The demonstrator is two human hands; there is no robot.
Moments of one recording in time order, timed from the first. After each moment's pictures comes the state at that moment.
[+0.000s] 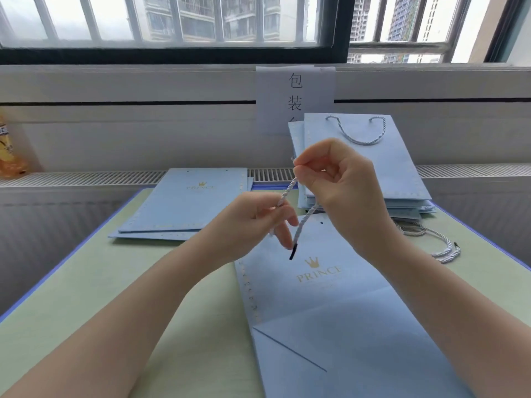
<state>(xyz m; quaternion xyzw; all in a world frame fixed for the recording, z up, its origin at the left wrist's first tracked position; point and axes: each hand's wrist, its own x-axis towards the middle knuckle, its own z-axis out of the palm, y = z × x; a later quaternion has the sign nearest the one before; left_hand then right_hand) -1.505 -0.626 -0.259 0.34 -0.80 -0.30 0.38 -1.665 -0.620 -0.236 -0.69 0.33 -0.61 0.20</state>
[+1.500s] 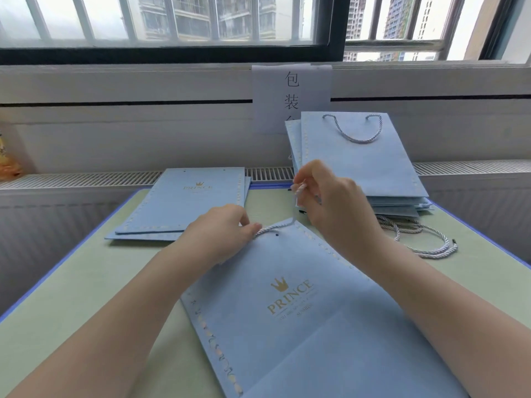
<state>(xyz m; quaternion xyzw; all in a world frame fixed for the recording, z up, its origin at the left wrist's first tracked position) -1.492 -0.641 -0.266 0.66 -0.73 -0.11 0.13 -1.675 -0.639 -0.267 -0.76 0.44 -0.47 -0.09</state>
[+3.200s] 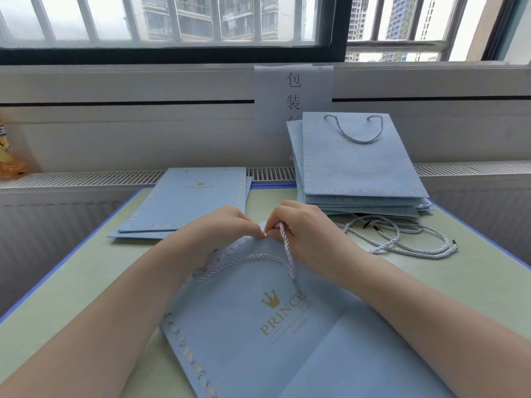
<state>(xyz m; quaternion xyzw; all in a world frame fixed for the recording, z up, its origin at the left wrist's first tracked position) -1.489 -0.643 -0.261 0.61 -0.65 -0.40 0.22 -1.655 -0.635 -0.287 -0.85 0.41 -0.32 0.06</state>
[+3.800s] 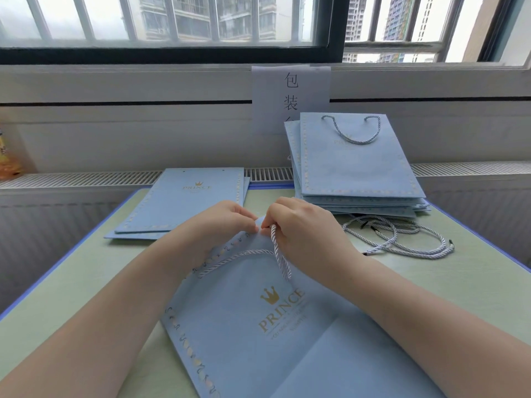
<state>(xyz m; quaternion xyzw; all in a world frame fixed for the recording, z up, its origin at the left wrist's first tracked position) -1.488 -0.642 -0.257 0.57 -0.66 -0.41 0.26 -1.647 -0.626 -0.283 -0.84 0.44 -0.31 -0.12</state>
